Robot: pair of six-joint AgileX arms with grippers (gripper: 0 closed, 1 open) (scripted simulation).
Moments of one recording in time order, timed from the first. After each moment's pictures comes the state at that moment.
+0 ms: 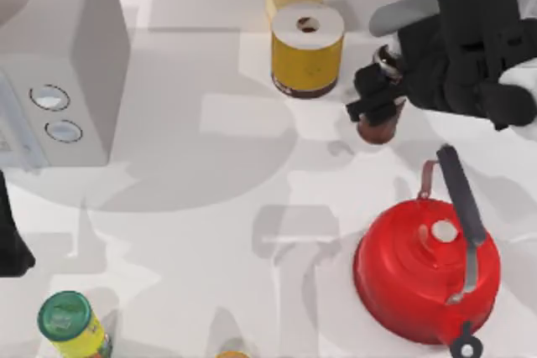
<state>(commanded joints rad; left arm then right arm) 0.00 0.00 0.00 0.00 0.00 0.00 0.40 1.80 1.05 0.07 -0.07 -0.03</state>
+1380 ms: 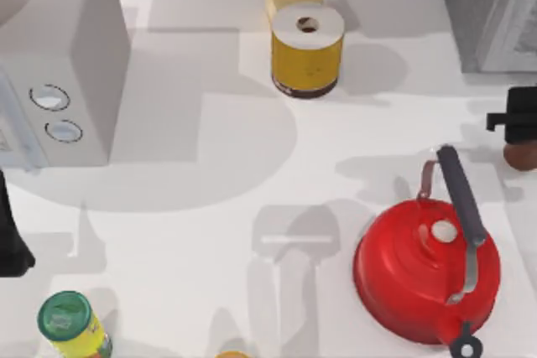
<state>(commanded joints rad) 0.00 0.00 0.00 0.00 0.00 0.00 0.06 1.68 0.75 0.24 0.07 0.04</state>
